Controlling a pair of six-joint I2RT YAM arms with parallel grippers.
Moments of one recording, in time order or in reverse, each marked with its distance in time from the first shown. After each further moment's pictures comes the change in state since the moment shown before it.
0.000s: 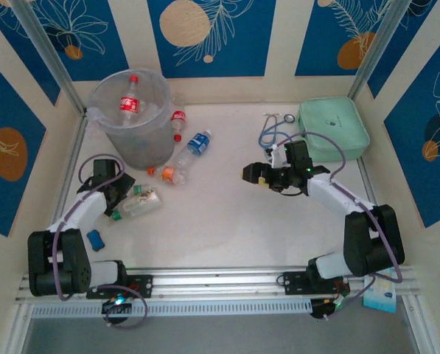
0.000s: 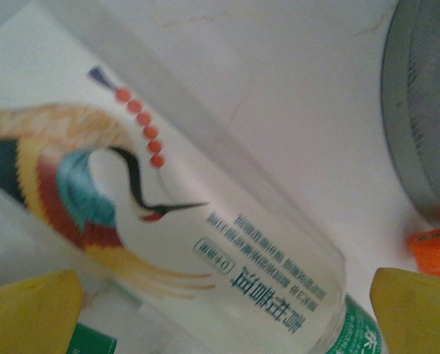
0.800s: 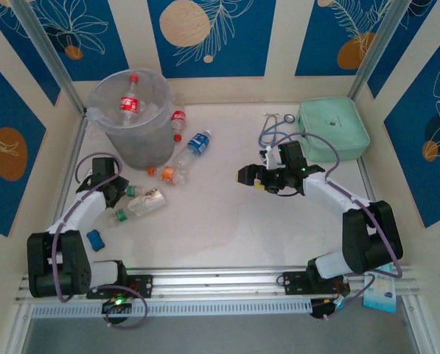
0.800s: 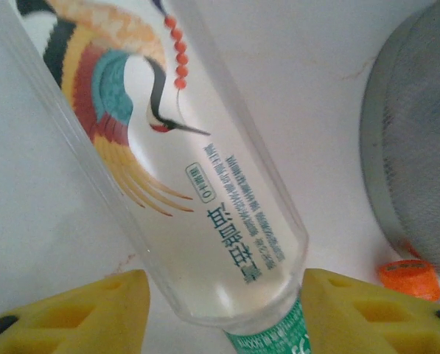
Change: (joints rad) left arm 0.001 -0.040 0.015 -0.006 -0.047 -0.062; right arm 0.043 0.020 0.014 -0.005 -0.004 0.015
